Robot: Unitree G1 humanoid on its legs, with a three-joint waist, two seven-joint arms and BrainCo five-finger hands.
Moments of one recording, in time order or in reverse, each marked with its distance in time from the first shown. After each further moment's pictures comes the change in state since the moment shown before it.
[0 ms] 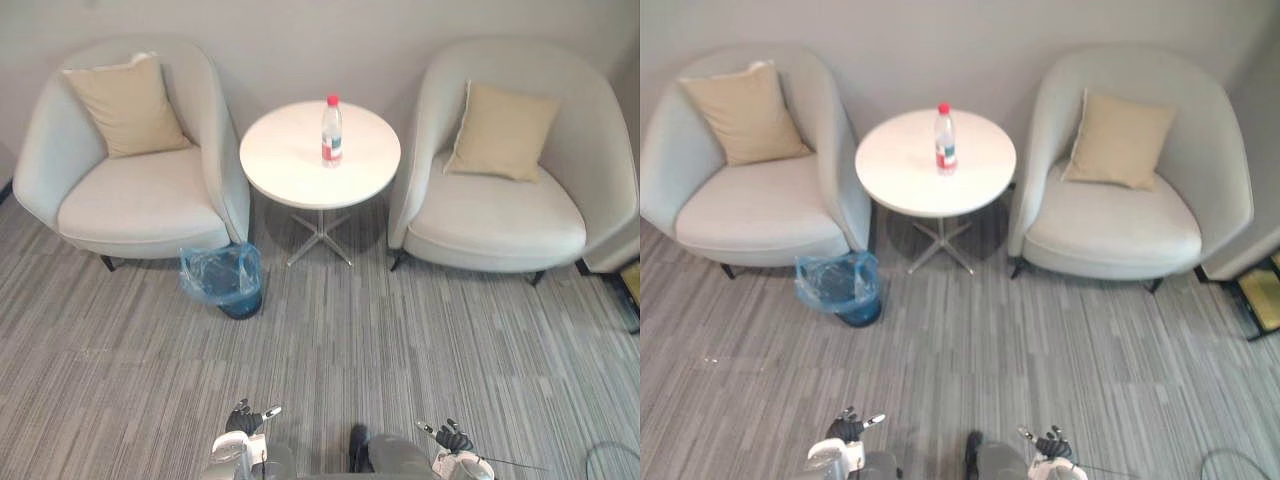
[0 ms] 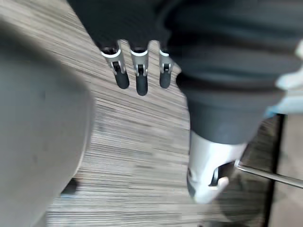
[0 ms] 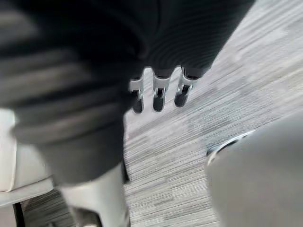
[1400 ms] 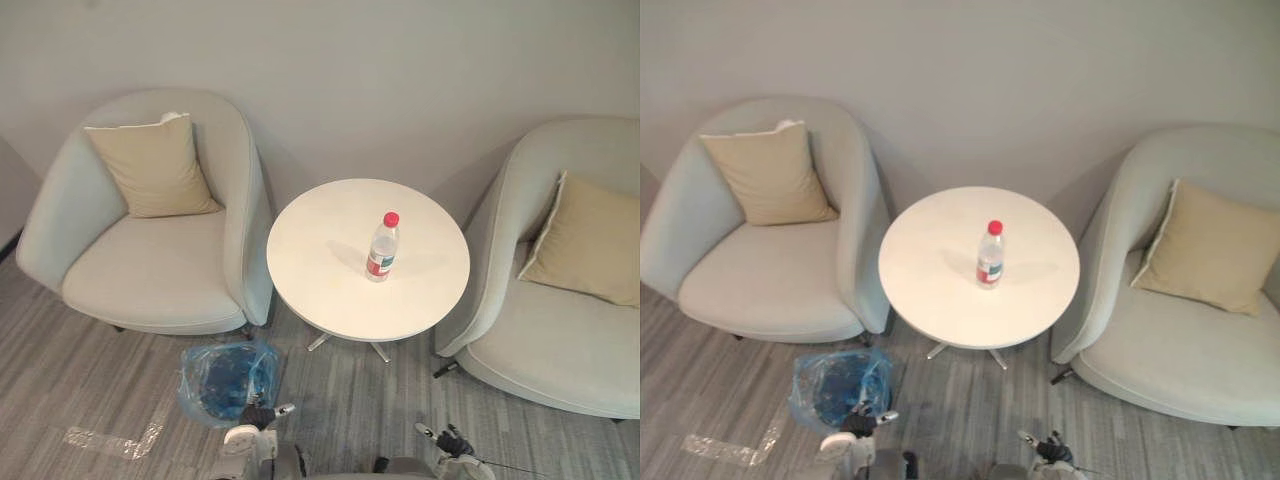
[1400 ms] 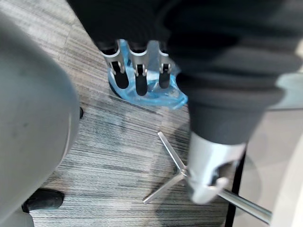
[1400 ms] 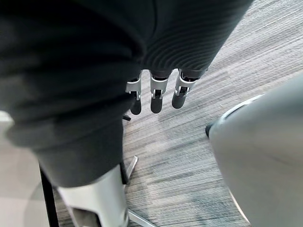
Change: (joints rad) left arm -0.023 0.021 -0.078 0.080 0.003 0.002 -0.018; right arm 0.019 0.017 -0.015 0.036 -0.011 -0.001 0.004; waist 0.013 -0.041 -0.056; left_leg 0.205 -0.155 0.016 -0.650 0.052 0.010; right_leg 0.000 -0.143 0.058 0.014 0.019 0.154
